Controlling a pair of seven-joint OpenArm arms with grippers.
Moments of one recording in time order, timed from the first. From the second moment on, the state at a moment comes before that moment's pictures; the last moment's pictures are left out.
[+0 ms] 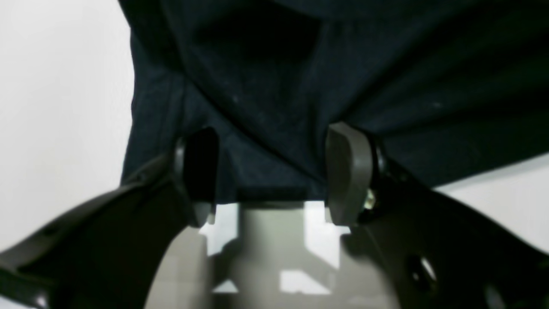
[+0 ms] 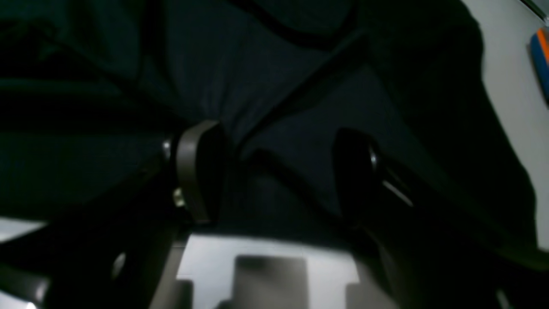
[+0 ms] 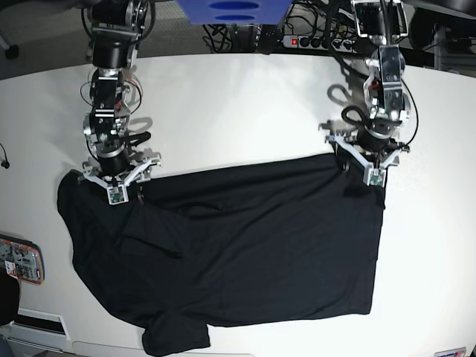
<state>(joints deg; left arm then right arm) 12.7 -8.8 -10.7 88.9 -3.6 -13.0 30.0 -1.7 5.9 15.2 67.7 -15.9 19.7 -2.2</state>
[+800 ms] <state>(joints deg) 8.5 -9.0 -11.8 88.4 -2.3 -12.9 32.8 12.6 11.6 3.3 71.2 -24.5 35.1 -35.6</state>
